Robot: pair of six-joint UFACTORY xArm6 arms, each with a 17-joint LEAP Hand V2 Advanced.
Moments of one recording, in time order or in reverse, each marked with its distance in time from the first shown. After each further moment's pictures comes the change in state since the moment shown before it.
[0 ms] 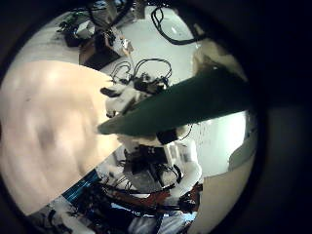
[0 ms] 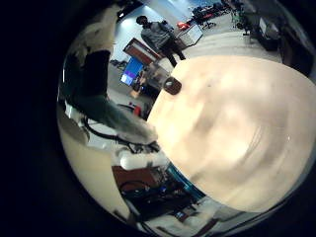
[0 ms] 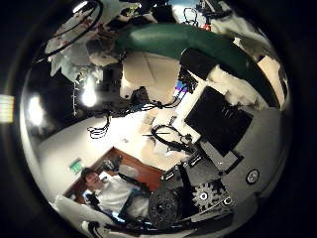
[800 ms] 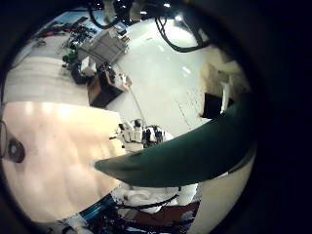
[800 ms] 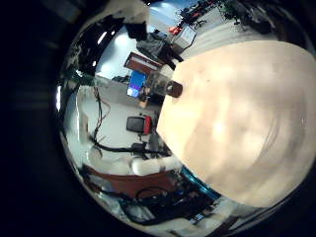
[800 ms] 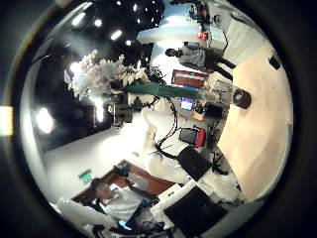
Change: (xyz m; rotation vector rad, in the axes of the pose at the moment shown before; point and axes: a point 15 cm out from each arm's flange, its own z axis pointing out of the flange) left arm 0.089 0.007 -0.089 0.266 -0.233 0.300; right arm 0.022 0.004 -0.014 0.085 -0.145 0.154
